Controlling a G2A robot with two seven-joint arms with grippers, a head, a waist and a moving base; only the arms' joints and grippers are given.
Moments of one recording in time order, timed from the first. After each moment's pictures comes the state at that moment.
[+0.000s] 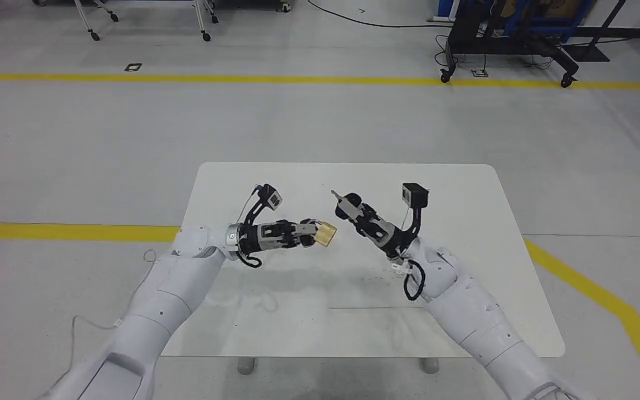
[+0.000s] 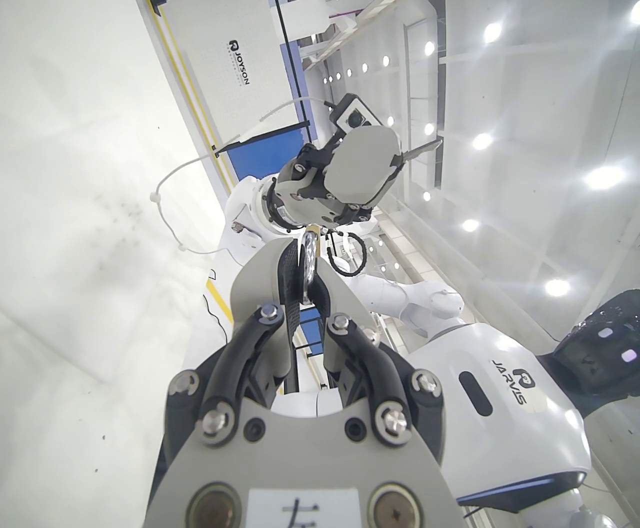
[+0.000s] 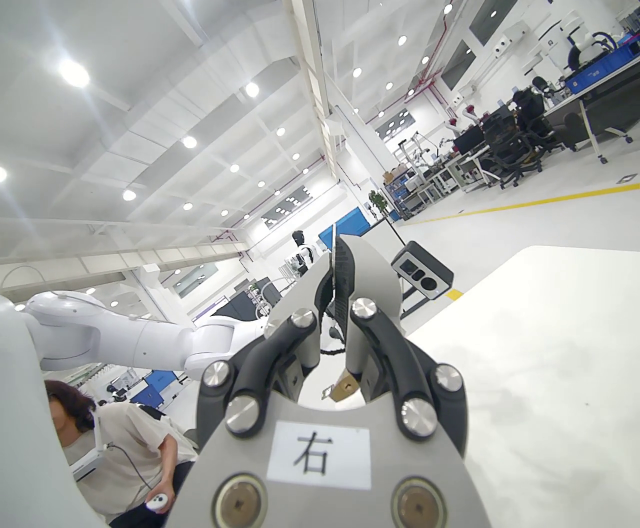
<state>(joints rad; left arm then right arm) 0.85 -1.22 -0.89 -0.90 -0.77 -0.49 -1.33 -1.13 -1.22 0.96 -1.24 -0.10 -0.94 0.10</state>
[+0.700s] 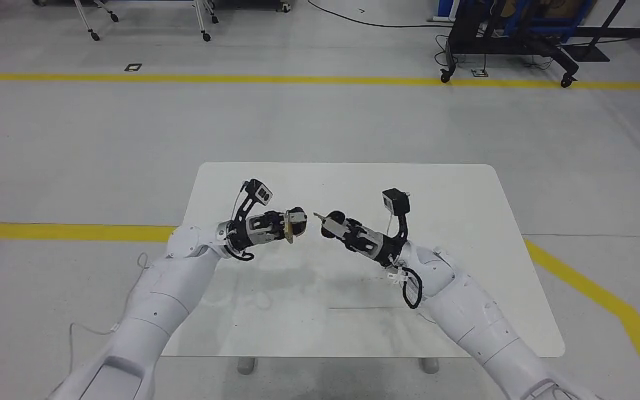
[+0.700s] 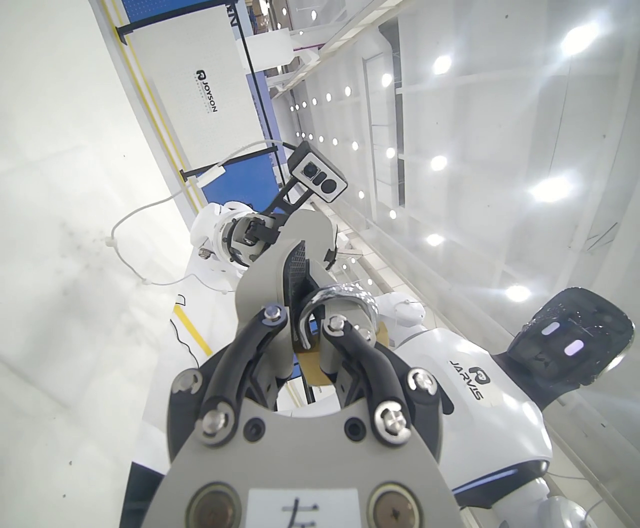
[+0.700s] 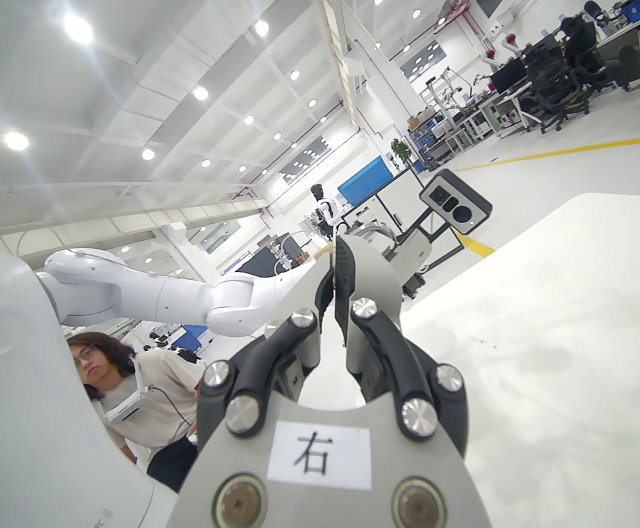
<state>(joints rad) 0.87 -1.23 -0.96 -0.87 -0.89 -0.47 -1.35 -1.12 -1.21 0.93 -1.23 0.03 -1.01 0.36</state>
